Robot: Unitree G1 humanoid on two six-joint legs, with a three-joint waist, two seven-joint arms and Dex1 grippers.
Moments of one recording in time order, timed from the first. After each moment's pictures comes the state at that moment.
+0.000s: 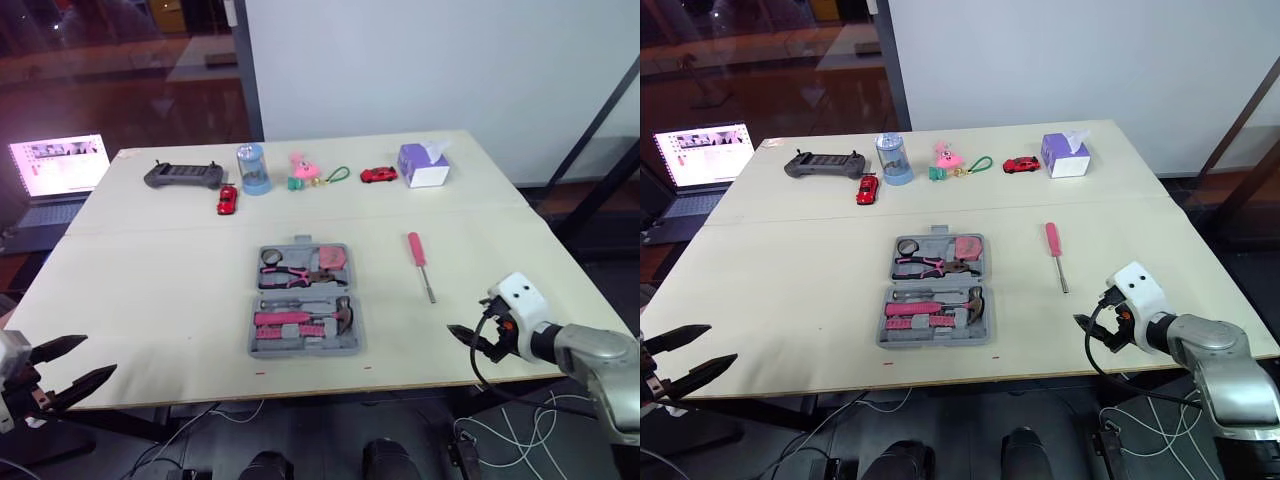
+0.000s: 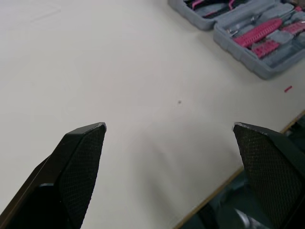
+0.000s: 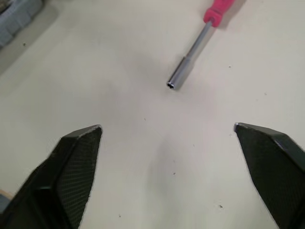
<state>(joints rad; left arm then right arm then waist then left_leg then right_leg) 0.35 0.83 0.64 0.16 -0.51 0.08 -1.21 -0.02 -0.73 -0.23 -0.31 0.18 0.75 0.76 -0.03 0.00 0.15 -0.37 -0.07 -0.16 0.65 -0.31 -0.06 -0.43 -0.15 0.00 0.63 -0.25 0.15</state>
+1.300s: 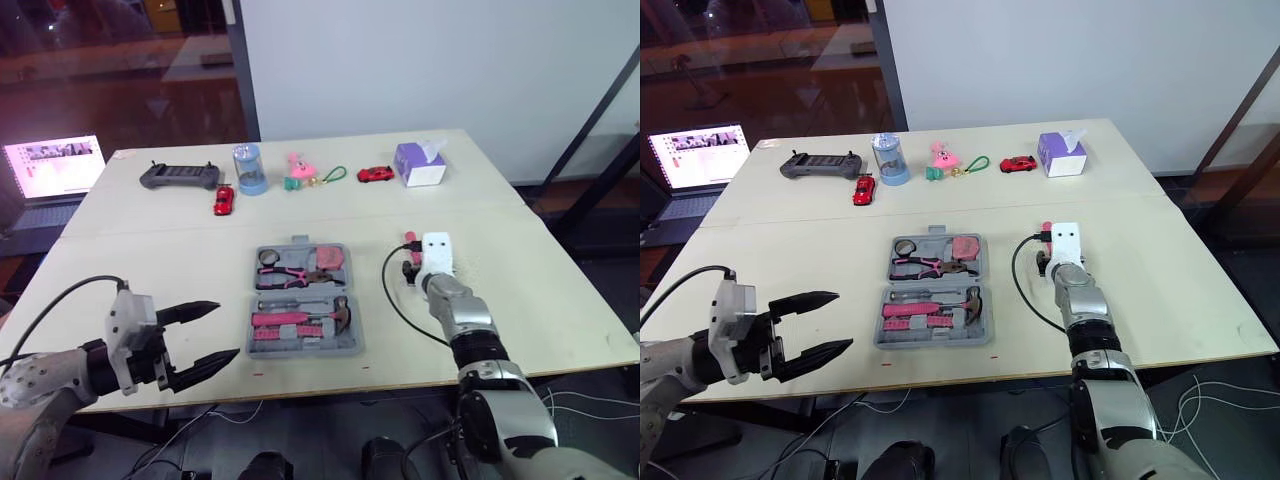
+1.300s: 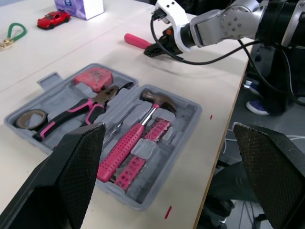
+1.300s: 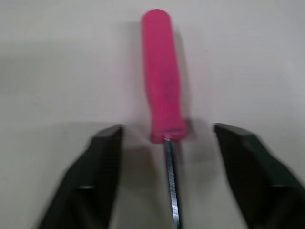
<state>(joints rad) 0.23 0.74 0.37 -0.48 -0.66 0.36 -1.05 -0.70 -0.22 -0.16 0.72 0.03 0.40 -0.01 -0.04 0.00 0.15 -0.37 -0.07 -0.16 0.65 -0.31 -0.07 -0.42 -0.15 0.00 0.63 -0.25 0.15</state>
